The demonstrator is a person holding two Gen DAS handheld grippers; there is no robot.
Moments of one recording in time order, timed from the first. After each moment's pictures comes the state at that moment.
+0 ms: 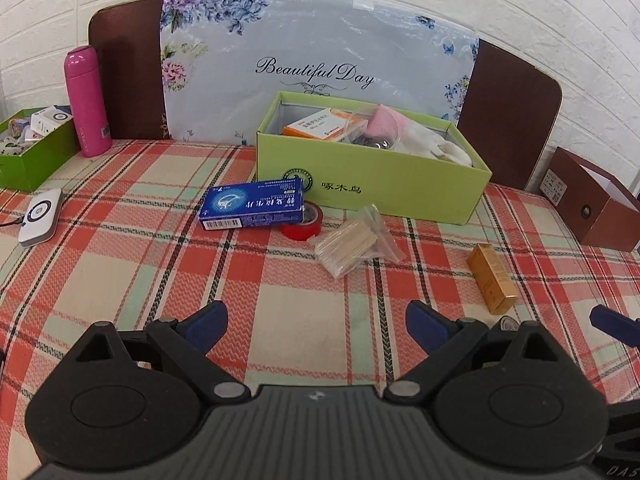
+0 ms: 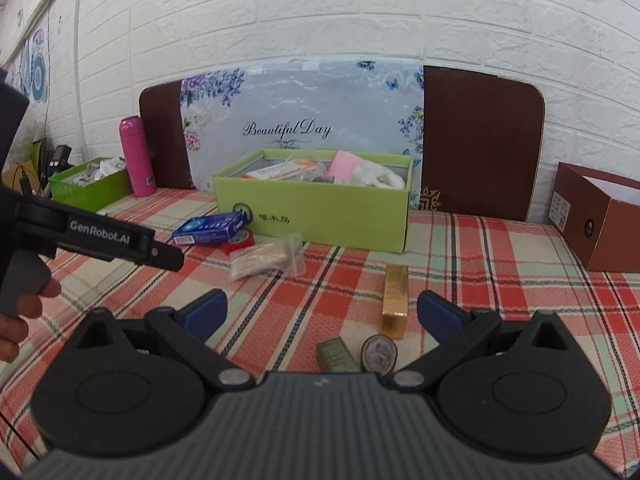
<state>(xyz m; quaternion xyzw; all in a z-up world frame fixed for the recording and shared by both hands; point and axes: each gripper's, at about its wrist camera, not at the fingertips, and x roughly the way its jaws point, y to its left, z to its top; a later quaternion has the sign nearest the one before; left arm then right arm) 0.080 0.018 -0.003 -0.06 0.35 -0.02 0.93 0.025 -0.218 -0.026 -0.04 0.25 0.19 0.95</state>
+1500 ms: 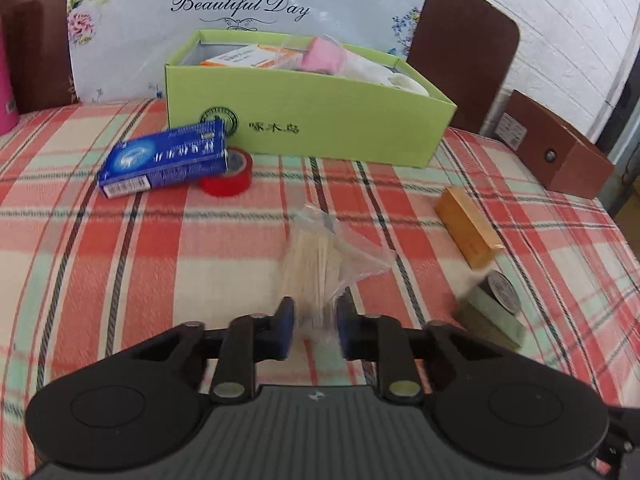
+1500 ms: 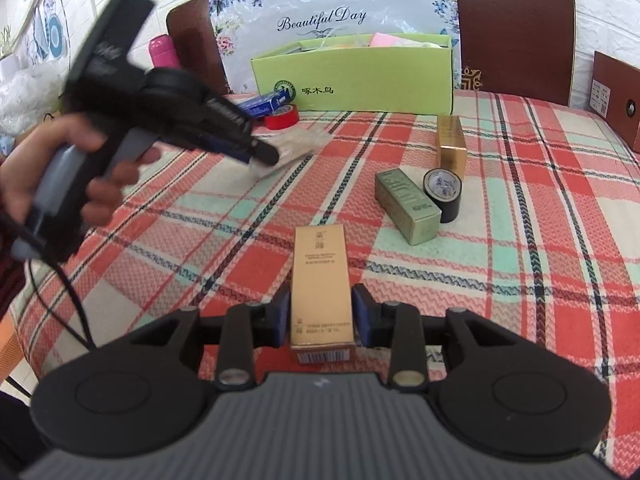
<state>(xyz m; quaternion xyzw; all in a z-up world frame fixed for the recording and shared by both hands) 0.114 0.007 -0.054 -0.06 0.39 -0.14 0.91 -0.008 -0.215 -0.093 -0.01 0.36 0.25 0.90</state>
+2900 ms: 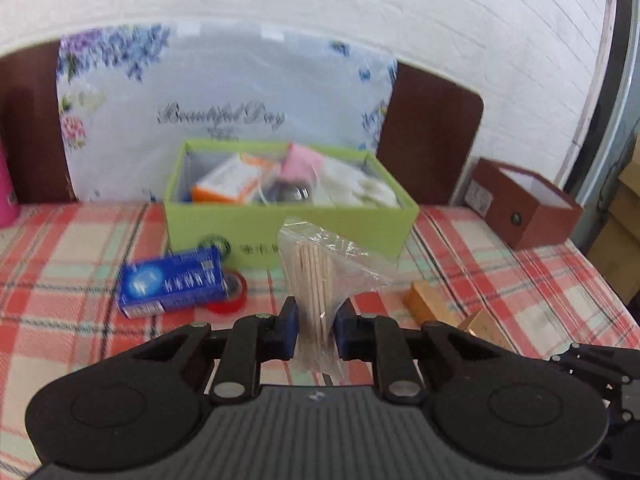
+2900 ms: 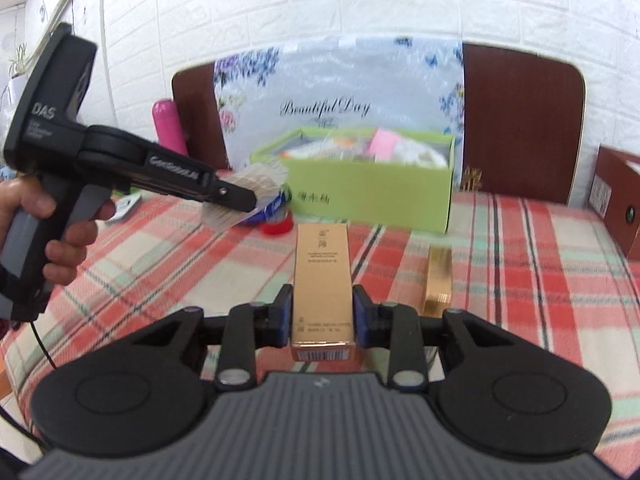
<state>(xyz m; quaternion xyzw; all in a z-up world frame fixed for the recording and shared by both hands) 0.128 0.018 0.027 -0.05 0.30 -0.16 0.94 0.041 -0.208 -0.020 -0.02 0.25 0.24 0.94</state>
